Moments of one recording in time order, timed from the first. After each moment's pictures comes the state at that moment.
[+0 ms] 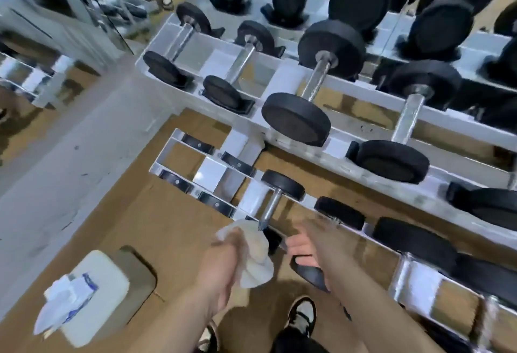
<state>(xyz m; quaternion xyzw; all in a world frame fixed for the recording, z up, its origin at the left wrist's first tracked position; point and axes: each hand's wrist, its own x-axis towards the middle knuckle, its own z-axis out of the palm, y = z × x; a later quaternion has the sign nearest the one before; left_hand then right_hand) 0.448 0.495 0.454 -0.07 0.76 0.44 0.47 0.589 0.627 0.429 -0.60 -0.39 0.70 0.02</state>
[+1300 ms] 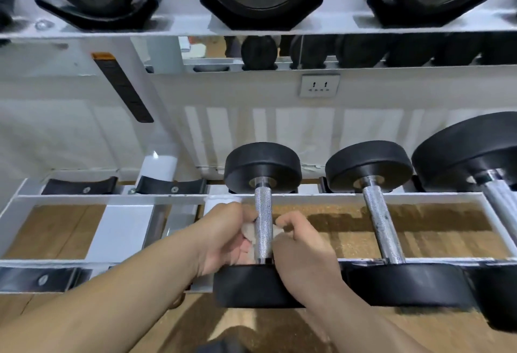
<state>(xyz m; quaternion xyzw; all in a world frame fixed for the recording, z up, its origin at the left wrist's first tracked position) 0.319 0.626 0.130 0.27 0.62 0.25 0.69 0.466 0.578 0.144 -0.71 -0.50 0.46 0.18</state>
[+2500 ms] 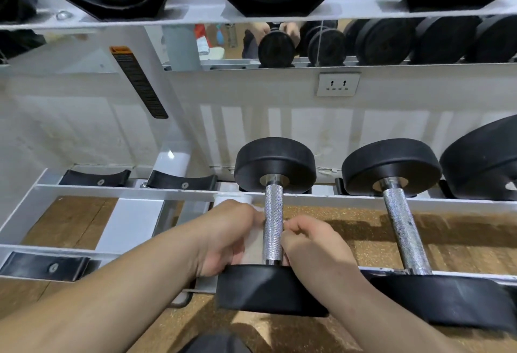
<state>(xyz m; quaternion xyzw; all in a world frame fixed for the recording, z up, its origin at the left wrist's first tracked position) 0.317 0.626 0.121 0.29 0.65 0.27 0.65 0.472 0.599 0.117 -0.68 -0.56 0.44 0.18</state>
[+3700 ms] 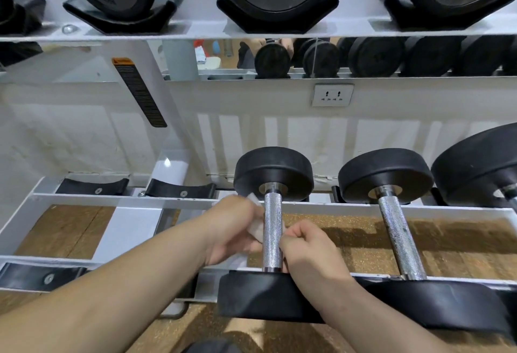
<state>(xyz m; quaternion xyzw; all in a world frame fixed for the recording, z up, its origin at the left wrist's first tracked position) 0.310 0.647 0.118 0.32 0.61 0.32 0.66 0.468 0.600 0.108 -0.68 -0.53 0.45 0.25</state>
